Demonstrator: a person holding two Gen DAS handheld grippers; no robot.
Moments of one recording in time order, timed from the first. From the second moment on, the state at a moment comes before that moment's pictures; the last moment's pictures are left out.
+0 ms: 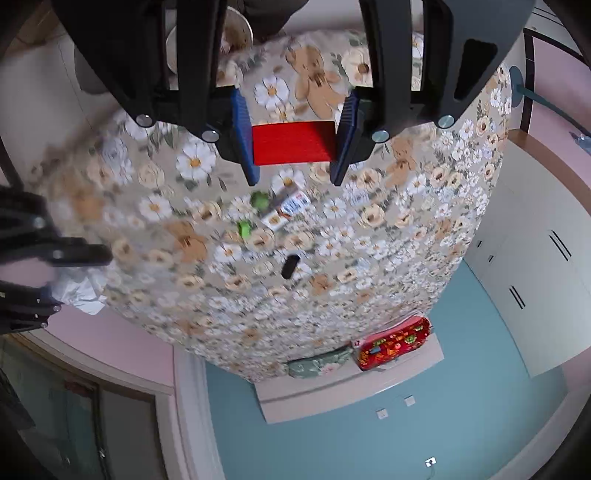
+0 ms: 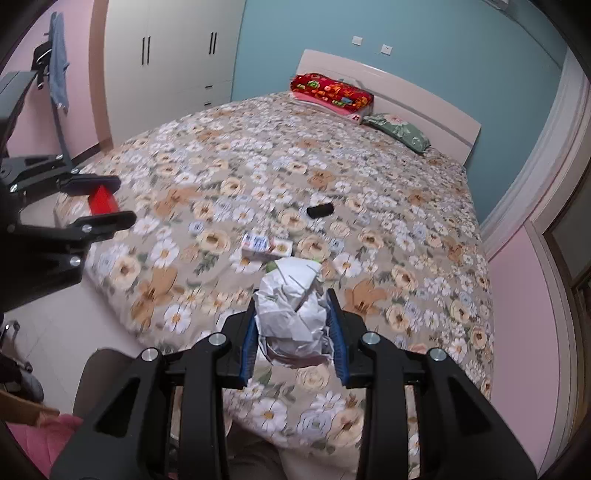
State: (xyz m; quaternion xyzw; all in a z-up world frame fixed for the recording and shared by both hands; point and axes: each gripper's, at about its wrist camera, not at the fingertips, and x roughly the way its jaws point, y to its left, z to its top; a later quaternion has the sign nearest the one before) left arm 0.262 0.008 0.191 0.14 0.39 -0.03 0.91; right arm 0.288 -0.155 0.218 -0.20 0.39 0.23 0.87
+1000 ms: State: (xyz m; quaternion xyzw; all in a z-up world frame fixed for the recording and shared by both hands) left arm 0.179 -0.007 -0.037 0.16 0.53 -0.09 0.83; right arm 0.172 -0.158 -0.015 -0.21 0.52 0.30 0.77
